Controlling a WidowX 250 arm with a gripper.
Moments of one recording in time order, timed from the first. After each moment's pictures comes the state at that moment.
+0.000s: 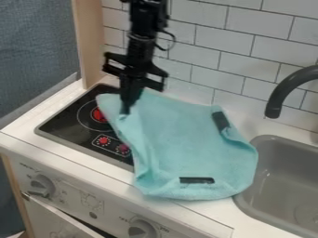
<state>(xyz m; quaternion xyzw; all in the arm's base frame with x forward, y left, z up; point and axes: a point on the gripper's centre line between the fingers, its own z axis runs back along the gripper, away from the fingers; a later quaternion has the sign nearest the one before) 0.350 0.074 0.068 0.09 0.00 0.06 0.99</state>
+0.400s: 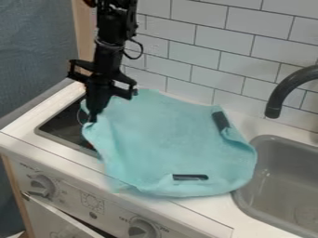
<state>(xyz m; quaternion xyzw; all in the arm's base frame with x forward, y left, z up) 0.316 0.109 0.057 0.12 0.04 0.11 0.99</state>
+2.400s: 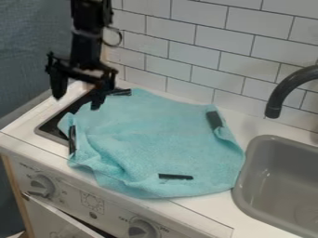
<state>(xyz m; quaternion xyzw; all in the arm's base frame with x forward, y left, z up) 0.301 0.125 0.080 0.09 0.03 0.15 0.98</state>
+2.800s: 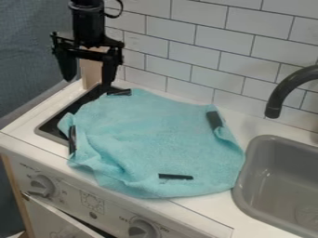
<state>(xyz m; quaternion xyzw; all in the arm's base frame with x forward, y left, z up) 0.316 0.117 0.105 0.04 -0.03 0.14 0.99</state>
